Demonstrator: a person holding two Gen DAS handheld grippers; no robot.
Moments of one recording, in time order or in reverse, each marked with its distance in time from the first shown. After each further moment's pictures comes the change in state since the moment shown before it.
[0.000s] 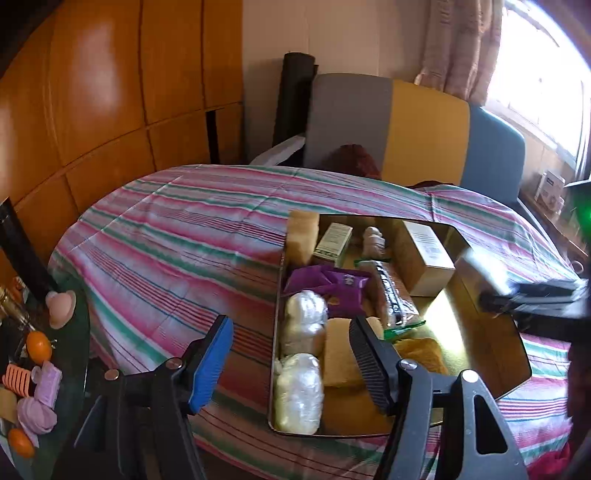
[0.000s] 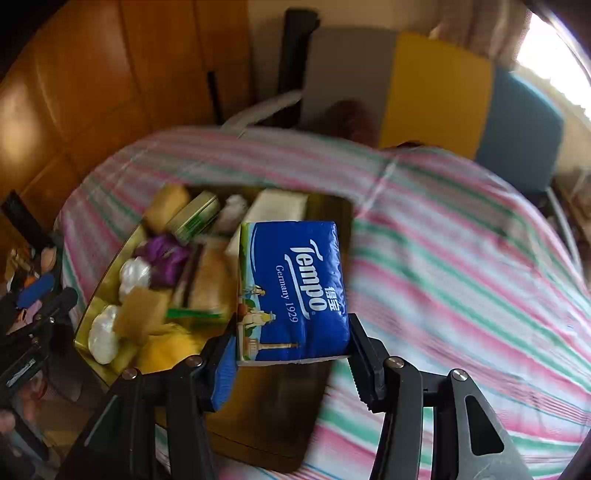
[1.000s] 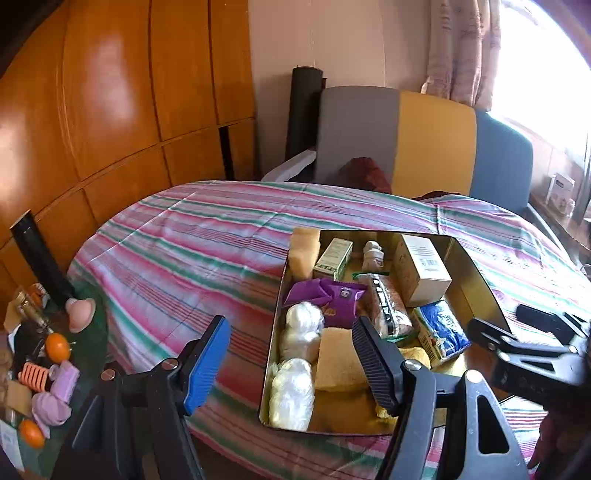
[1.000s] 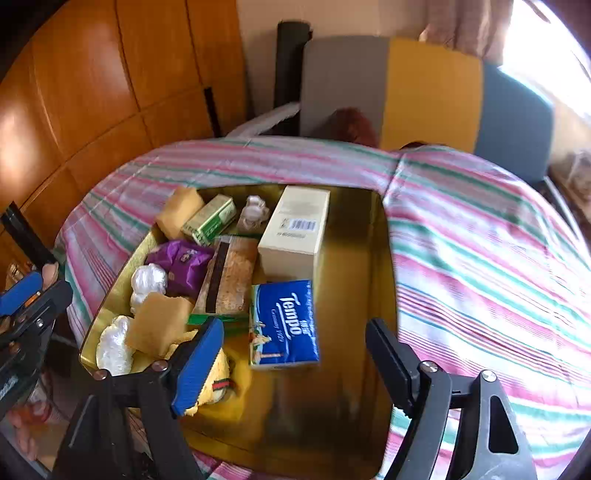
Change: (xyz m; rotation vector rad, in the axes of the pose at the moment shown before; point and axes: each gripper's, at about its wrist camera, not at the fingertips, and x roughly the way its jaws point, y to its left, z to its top) left arm -0.025 -0.022 0.002 0.006 -0.054 0.083; right arm -0.001 0.022 -0.027 0.076 -0.124 -0.021
